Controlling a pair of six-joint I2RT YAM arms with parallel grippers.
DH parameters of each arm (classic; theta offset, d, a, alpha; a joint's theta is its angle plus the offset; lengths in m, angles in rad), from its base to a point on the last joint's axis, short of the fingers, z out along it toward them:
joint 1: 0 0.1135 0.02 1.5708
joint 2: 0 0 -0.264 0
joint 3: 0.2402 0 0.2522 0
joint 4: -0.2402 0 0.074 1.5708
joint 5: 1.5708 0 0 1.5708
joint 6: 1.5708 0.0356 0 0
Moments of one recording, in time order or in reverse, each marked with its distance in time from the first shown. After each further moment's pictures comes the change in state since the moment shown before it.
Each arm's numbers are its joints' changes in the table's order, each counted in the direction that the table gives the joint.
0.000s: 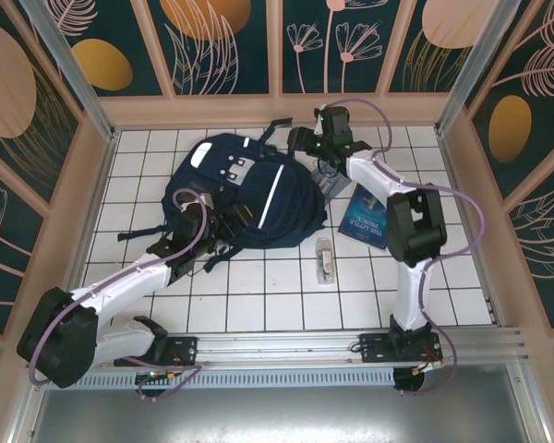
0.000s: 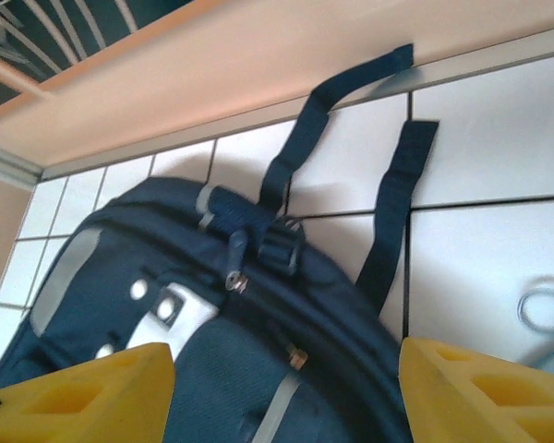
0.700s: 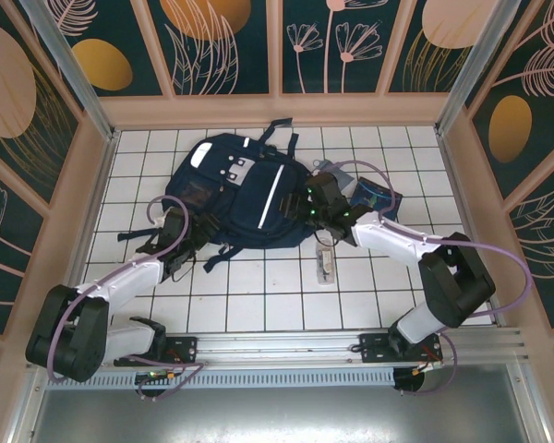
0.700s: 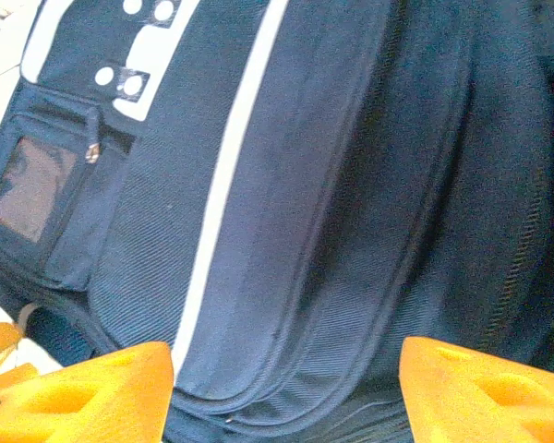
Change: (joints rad) left arm 0.207 -0.043 -0.093 -0.101 -0.105 -0.032; right arm 0.267 0.444 -0.641 0.056 0.158 0.216
